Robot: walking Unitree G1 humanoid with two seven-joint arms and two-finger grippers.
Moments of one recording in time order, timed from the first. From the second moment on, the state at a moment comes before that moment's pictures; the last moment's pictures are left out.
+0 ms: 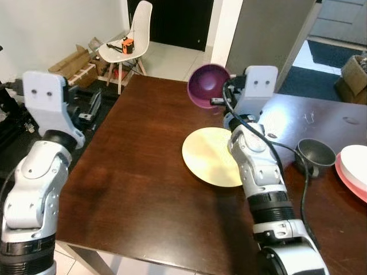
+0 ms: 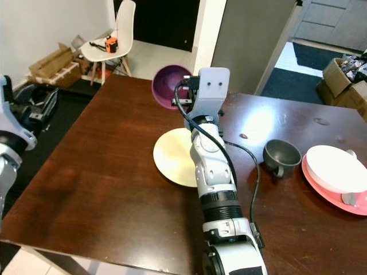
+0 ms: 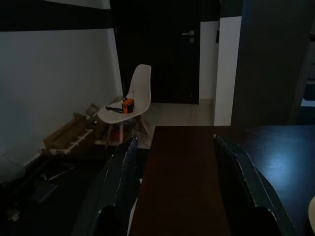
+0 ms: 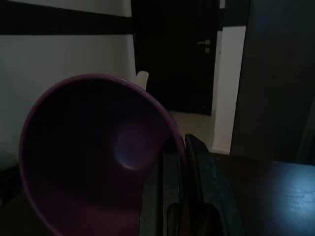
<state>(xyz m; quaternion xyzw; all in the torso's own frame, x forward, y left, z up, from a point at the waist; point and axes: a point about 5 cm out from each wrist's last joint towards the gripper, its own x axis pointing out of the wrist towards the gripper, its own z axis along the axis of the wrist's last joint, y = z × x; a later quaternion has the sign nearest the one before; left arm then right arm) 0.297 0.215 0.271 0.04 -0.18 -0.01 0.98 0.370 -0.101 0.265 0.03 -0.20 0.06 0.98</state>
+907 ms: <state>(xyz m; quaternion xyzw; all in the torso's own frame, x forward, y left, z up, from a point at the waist) 0.299 0.203 0.262 0.04 -0.16 -0.04 0.99 0.362 -0.099 0.247 0.13 -0.17 0.10 0.97</state>
